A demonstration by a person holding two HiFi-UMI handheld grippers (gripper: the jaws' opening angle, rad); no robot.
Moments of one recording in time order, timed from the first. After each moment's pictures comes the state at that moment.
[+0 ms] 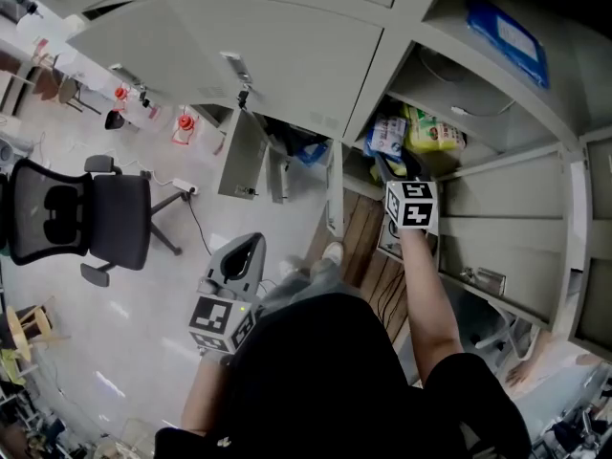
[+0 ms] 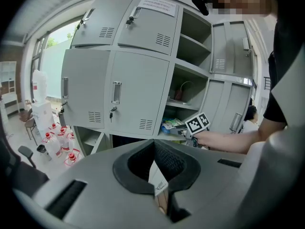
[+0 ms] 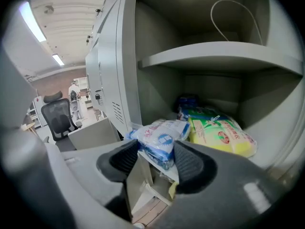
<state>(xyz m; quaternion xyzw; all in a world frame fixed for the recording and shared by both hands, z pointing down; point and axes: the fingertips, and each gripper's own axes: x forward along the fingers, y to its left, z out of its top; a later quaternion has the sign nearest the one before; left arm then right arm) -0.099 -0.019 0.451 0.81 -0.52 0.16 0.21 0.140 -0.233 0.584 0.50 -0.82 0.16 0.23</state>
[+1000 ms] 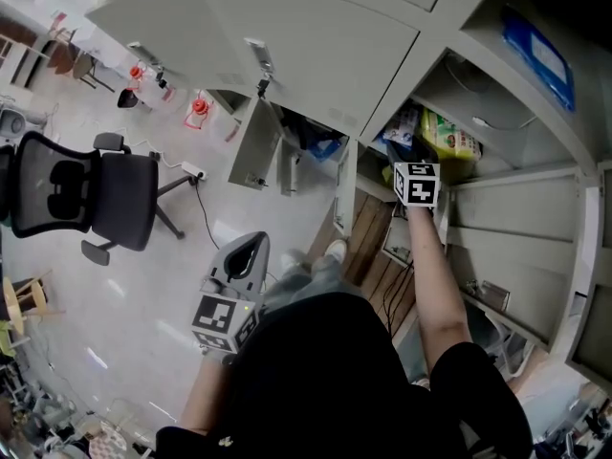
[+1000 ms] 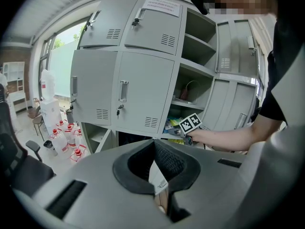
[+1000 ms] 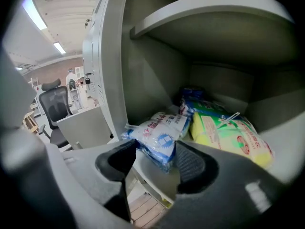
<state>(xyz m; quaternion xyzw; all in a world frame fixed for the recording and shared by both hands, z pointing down) -0.110 -0.010 0.455 0.78 -0.56 0.16 0.22 0.133 -0.279 0.629 0.48 -0.81 0.14 0.29</state>
